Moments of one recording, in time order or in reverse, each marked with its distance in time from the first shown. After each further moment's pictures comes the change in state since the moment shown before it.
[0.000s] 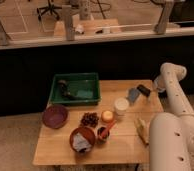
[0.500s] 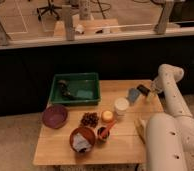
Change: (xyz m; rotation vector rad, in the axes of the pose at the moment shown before) arm -0.008 0.002 0.013 -0.008 -0.005 -0.004
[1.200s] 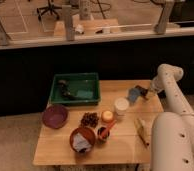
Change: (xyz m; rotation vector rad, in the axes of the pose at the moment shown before) arm -0.014 0.002 -0.020 0.024 -0.031 -0.053
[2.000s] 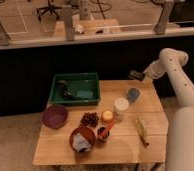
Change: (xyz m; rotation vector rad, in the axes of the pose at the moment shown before) arm -0.105 -0.017 -0.099 0.126 -0.143 -0.166
